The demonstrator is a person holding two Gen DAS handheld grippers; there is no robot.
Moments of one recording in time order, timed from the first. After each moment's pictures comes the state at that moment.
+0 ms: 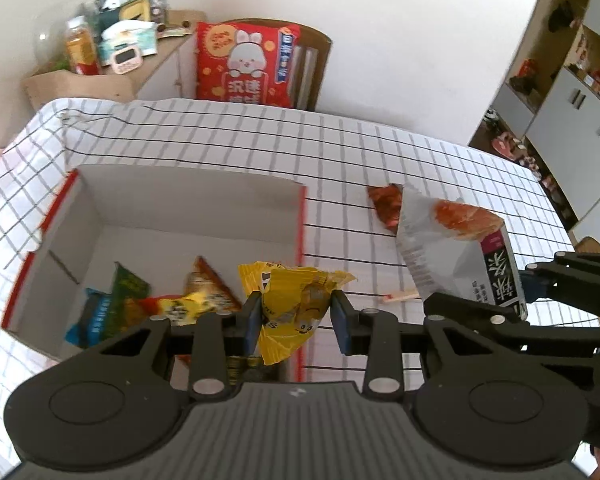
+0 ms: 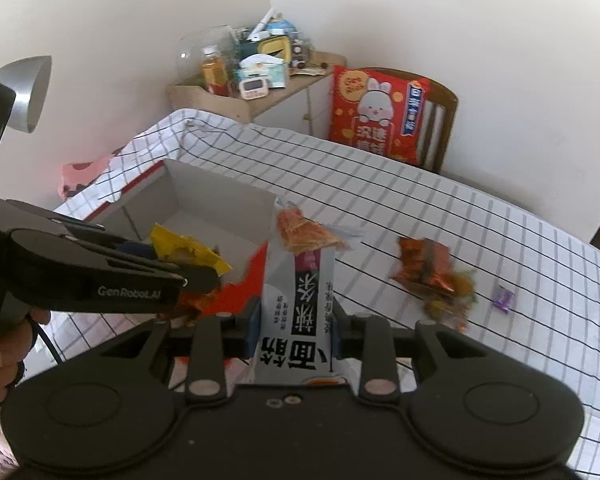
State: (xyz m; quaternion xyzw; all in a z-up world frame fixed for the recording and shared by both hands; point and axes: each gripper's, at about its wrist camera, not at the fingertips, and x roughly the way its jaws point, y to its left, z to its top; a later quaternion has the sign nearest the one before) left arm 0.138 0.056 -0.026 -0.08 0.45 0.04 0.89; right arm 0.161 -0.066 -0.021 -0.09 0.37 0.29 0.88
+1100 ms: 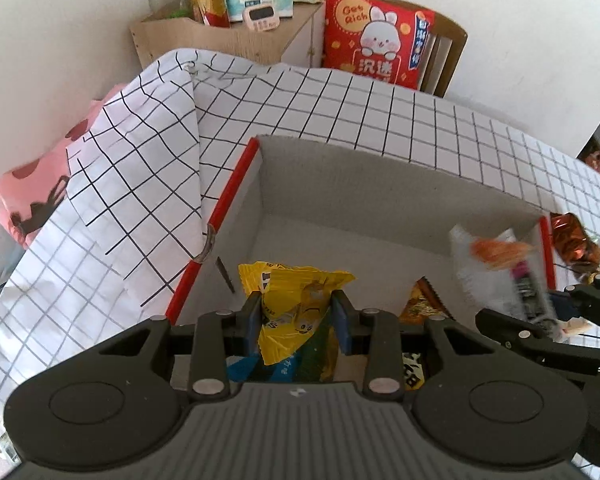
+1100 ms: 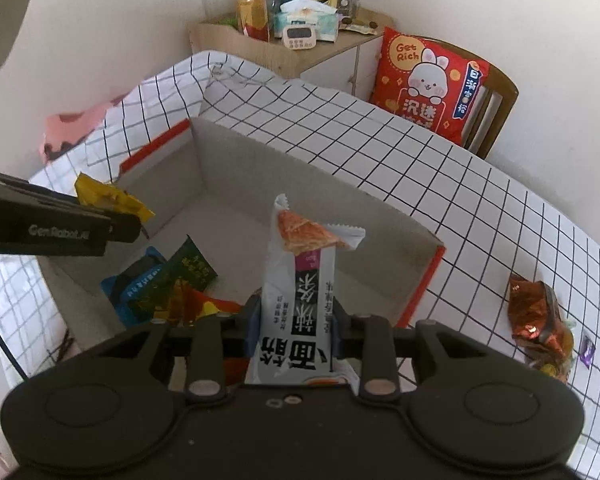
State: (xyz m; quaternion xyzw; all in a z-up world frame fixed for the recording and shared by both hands) left arm 0.163 0.213 -0.073 -0.09 0.49 0.17 0.85; right arm 0.212 0.091 -0.084 -0.16 0.42 0.29 0.85
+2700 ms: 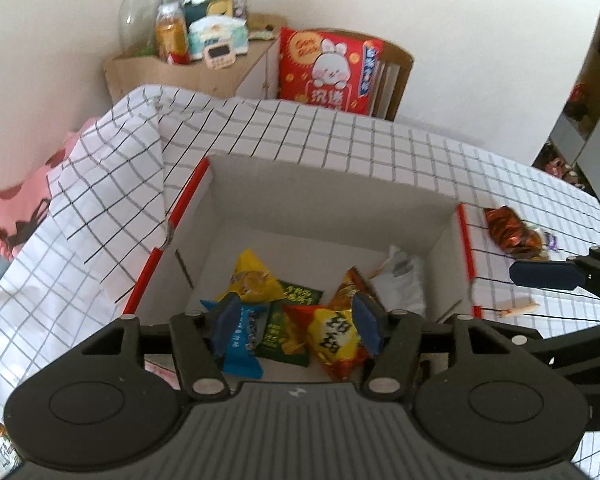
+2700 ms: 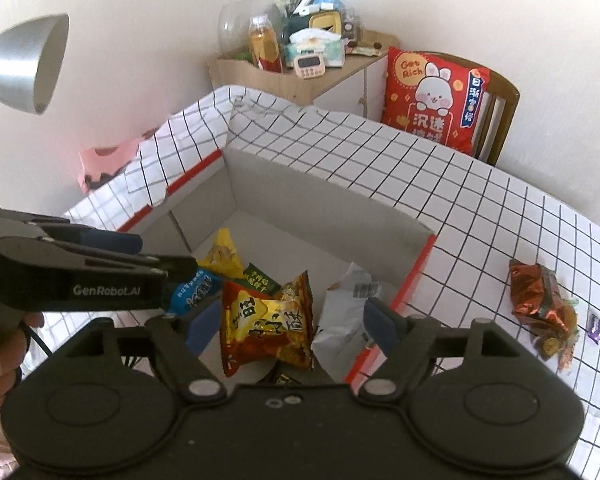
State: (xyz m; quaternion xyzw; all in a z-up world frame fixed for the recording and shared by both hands) left arm 0.115 0.164 -0.043 -0.08 0.43 0.11 0.89; right arm 0.175 0.043 -0.041 -0.09 0.40 0.32 0.85
